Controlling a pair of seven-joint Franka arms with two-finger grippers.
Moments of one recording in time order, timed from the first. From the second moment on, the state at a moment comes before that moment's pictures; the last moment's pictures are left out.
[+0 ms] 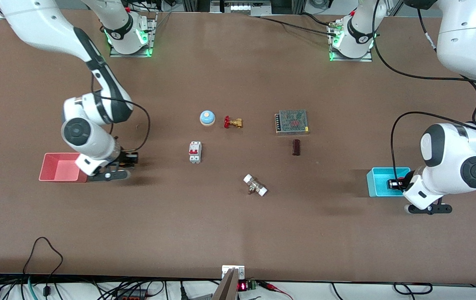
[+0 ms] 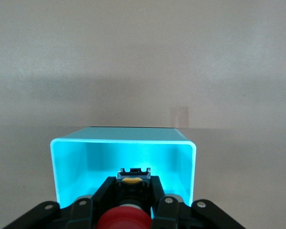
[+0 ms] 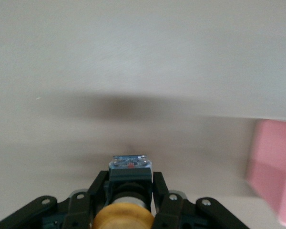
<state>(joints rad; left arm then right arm) 0.07 0.67 -0.02 -1.51 0.06 2.08 -0.03 -0.03 0.44 0.19 -1.88 -0.23 2.28 0.22</state>
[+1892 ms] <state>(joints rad) 0.09 0.39 -0.08 -1.46 0.06 1.88 0.02 -0.23 0.59 0.03 -1.78 -0.09 2.35 -0.21</state>
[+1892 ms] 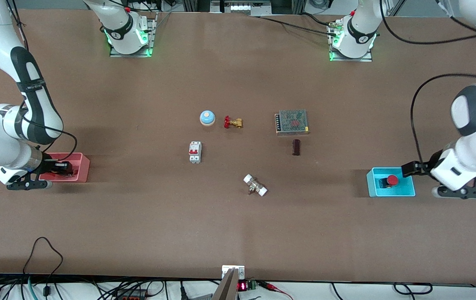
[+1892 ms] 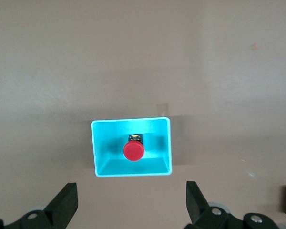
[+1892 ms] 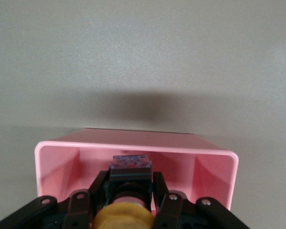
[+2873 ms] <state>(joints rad) 0.09 0.00 -0.10 -1.76 0.06 1.78 -0.01 -0.22 0.54 0.04 -1.76 -0.09 2.30 -0.21</state>
